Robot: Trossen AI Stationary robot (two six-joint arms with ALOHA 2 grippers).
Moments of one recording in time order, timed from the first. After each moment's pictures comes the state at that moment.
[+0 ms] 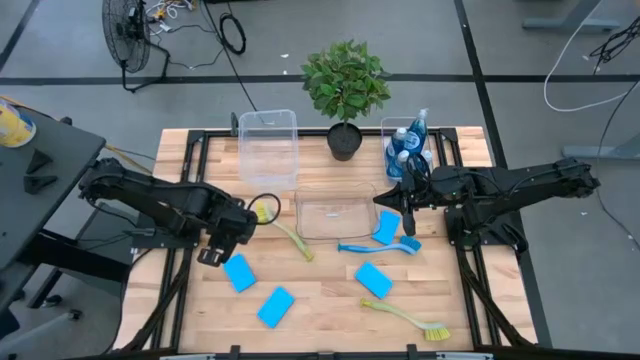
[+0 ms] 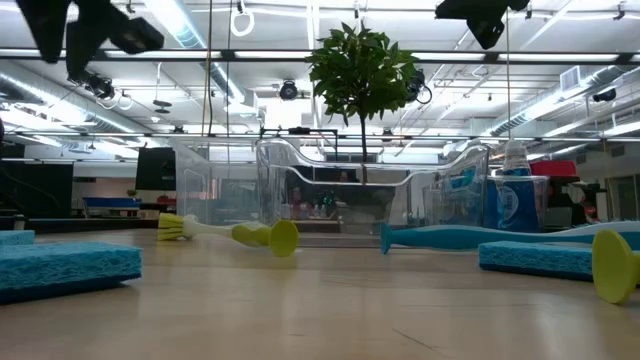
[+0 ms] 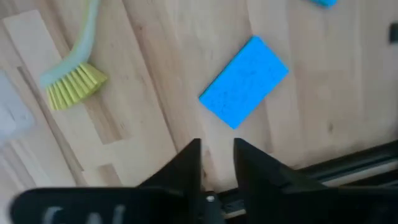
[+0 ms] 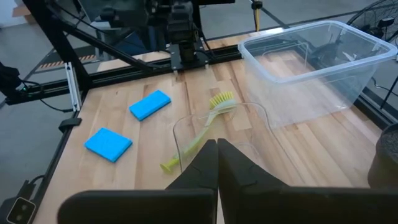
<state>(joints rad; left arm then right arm) -0.29 1.29 1.20 -1.36 0.07 0.00 0.14 0.90 0.84 -0.33 0.17 0.23</state>
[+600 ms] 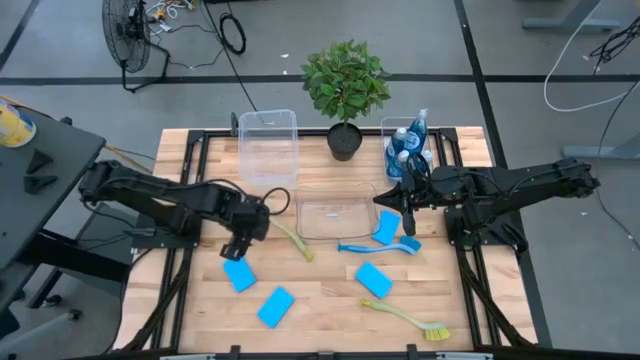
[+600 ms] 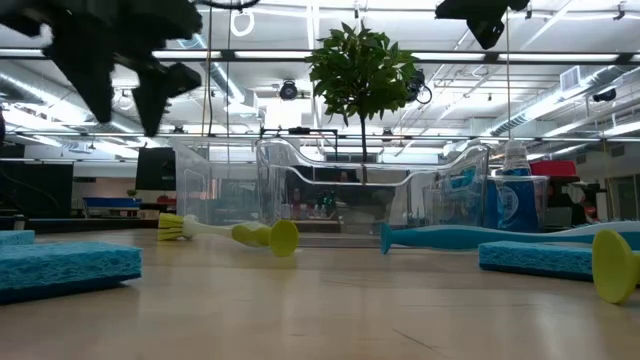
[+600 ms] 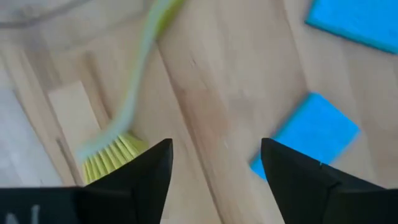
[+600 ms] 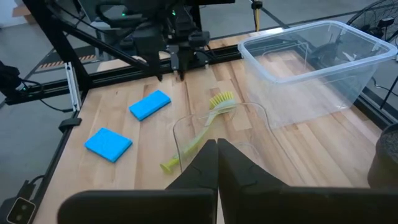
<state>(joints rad) -0.17 1.29 0.97 -0.94 0.01 0.17 0.14 0.90 0.84 -0.33 0.17 0.23</state>
